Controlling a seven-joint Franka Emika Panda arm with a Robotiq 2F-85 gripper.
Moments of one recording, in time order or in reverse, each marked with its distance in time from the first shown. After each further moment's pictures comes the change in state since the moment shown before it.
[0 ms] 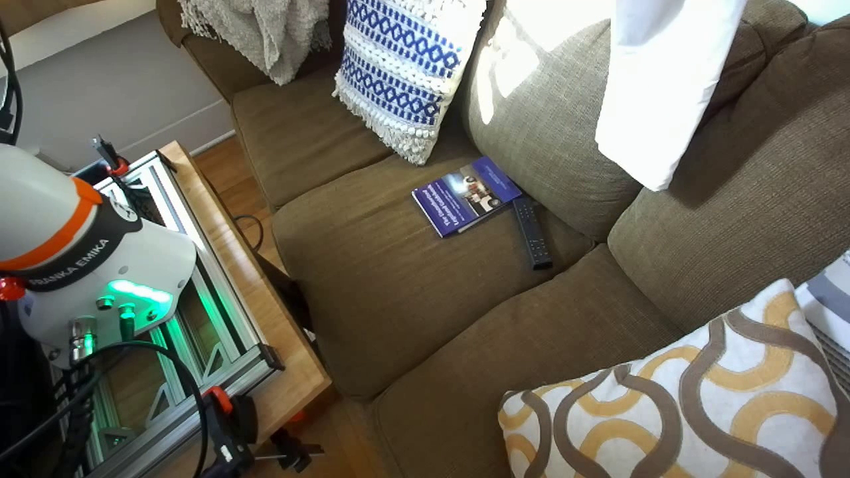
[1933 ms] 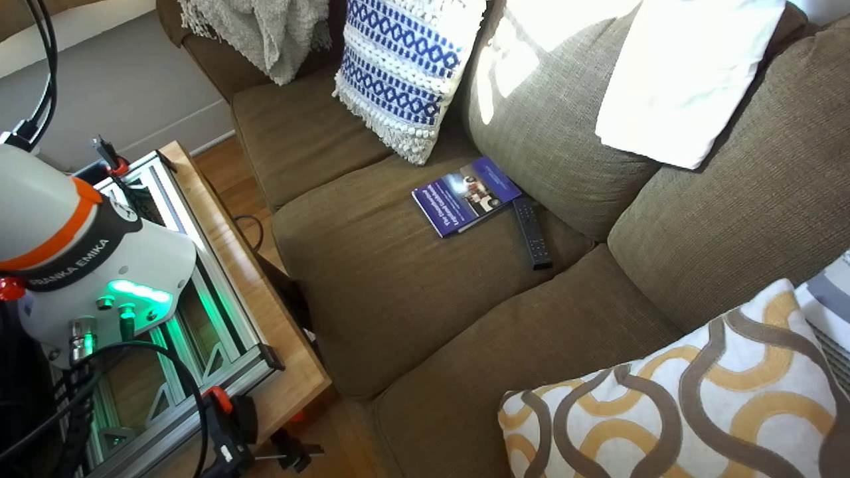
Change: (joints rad) arm 0.018 0.387 0.015 0.321 0.315 0.266 -0.214
